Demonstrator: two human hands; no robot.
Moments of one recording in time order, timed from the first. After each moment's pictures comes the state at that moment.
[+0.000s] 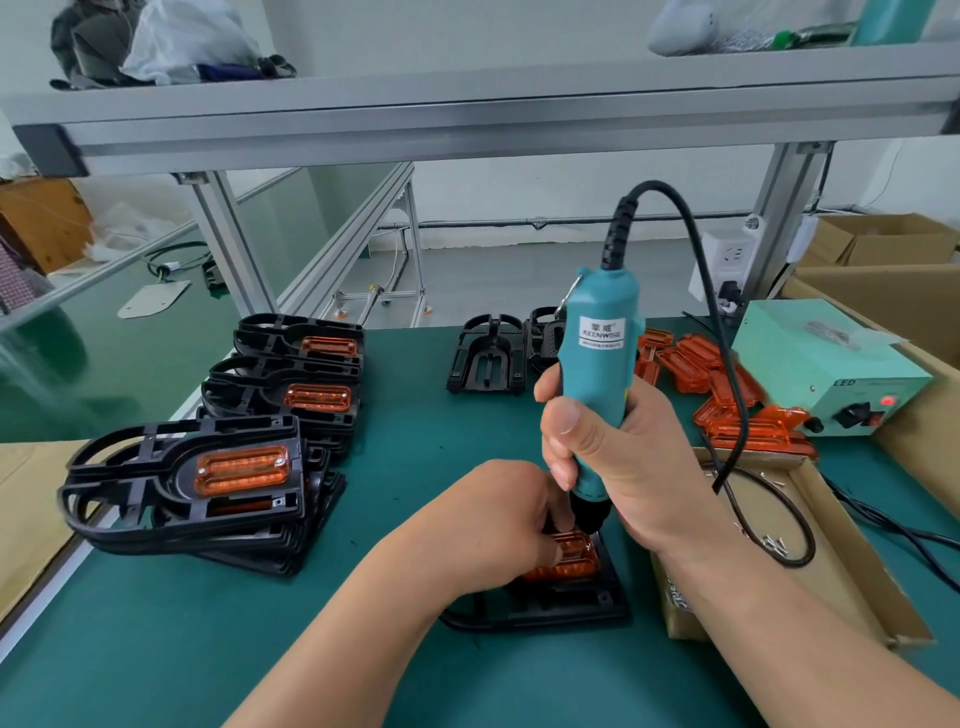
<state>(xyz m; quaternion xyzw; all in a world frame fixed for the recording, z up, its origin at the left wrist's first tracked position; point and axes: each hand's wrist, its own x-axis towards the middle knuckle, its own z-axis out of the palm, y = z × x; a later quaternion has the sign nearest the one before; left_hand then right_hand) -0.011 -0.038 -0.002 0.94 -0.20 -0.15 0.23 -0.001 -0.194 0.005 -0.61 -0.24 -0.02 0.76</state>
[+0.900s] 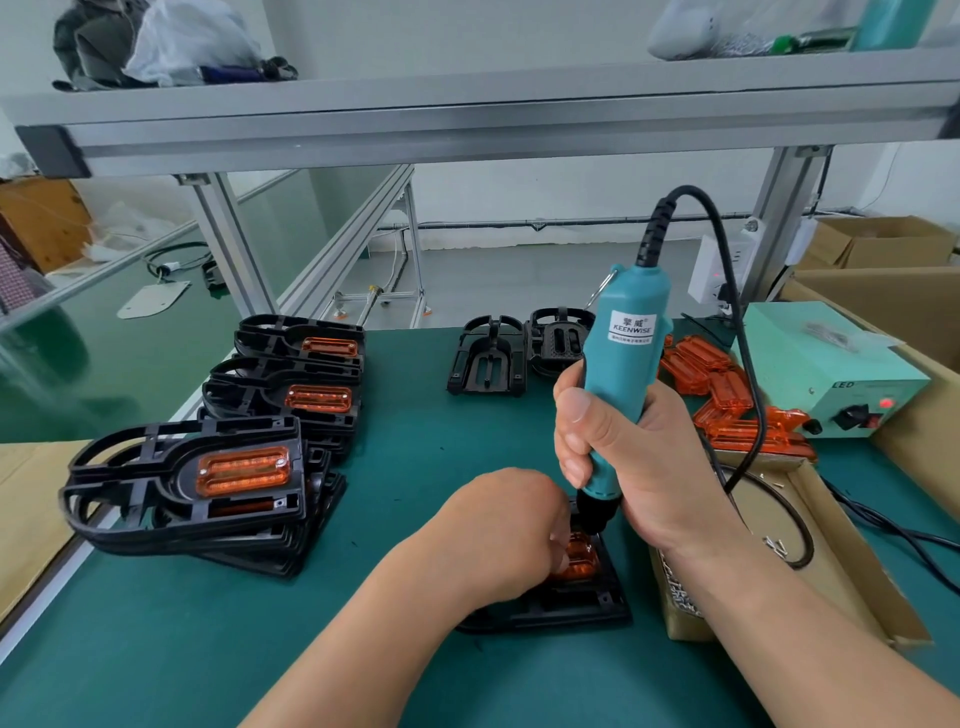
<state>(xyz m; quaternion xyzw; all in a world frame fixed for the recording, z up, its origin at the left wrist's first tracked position) -0.015 -0.049 -0.005 0.96 -0.20 -0.13 0.14 0.003 -0.200 0.003 -0.59 -0.24 -0.03 0.77</state>
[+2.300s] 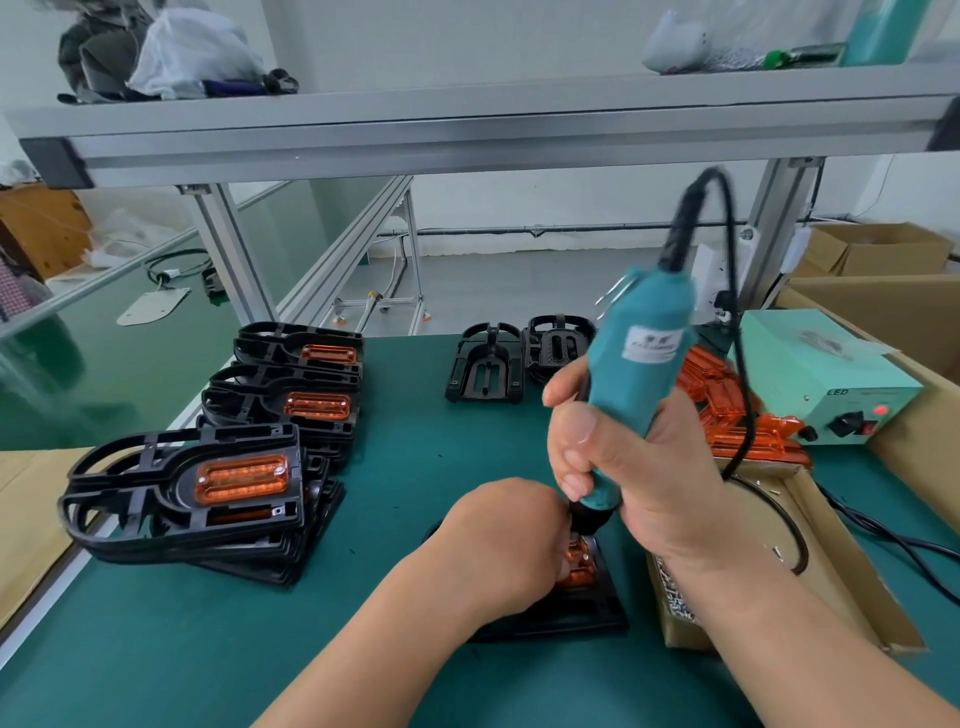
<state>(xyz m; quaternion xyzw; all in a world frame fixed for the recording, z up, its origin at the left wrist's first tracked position) -0.017 -0.056 -0.009 0.97 -0.20 -0.12 0.09 -0.006 -0.199 0.016 -0.56 -0.30 -0.03 0.77</state>
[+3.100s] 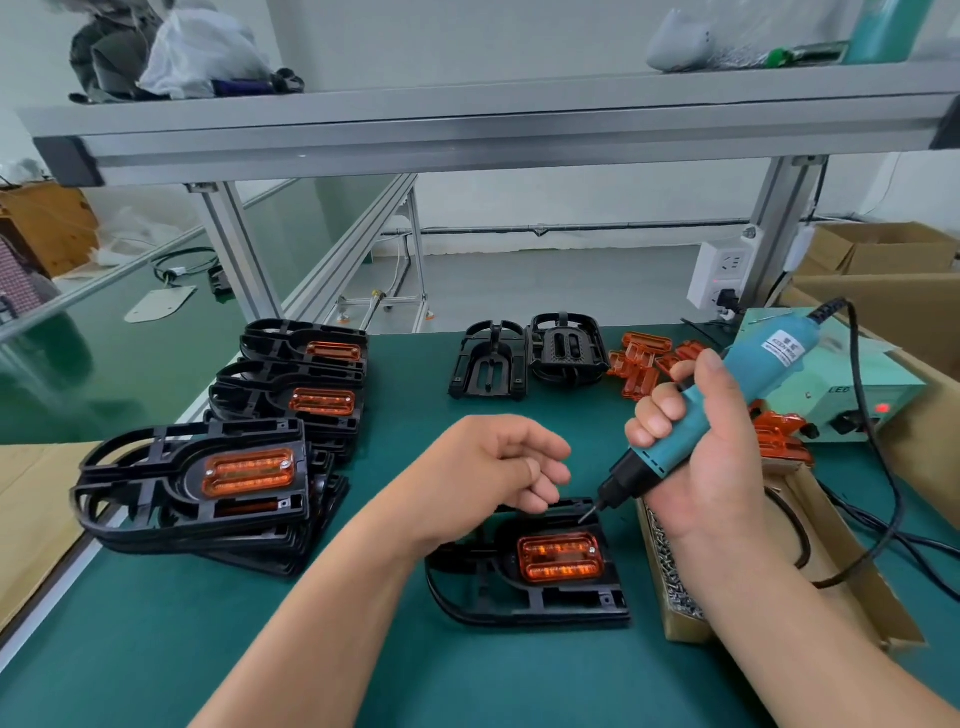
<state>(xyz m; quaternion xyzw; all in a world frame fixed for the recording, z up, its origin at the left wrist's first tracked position) 0.003 -0.017 0.001 0.77 -0.14 -0.15 0.61 0.021 -0.228 -0.013 -0.35 -0.03 -0.12 0.93</state>
